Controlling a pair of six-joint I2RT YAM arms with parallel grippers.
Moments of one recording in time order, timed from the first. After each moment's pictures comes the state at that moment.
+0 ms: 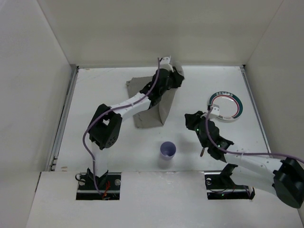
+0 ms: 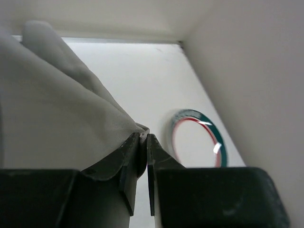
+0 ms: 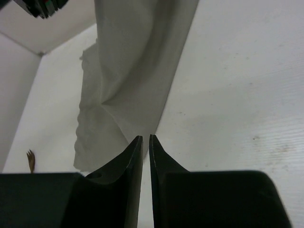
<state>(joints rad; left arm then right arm) -0.69 1.97 1.53 0.29 -0.09 -0.59 0.78 1.03 0.40 0.40 0.56 0.70</state>
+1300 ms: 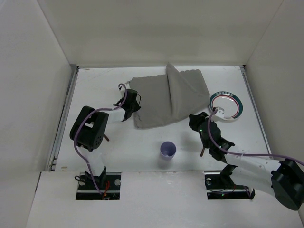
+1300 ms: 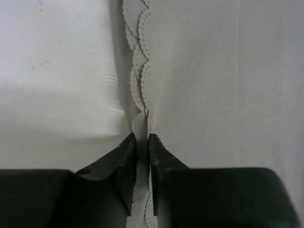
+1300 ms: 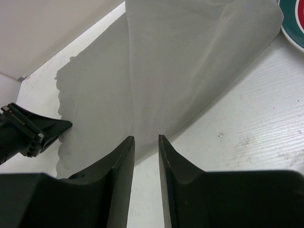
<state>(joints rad) -0.42 1.82 0.94 0.17 -0.27 -0.65 0.71 0.98 0.33 0.41 0.62 0.76</state>
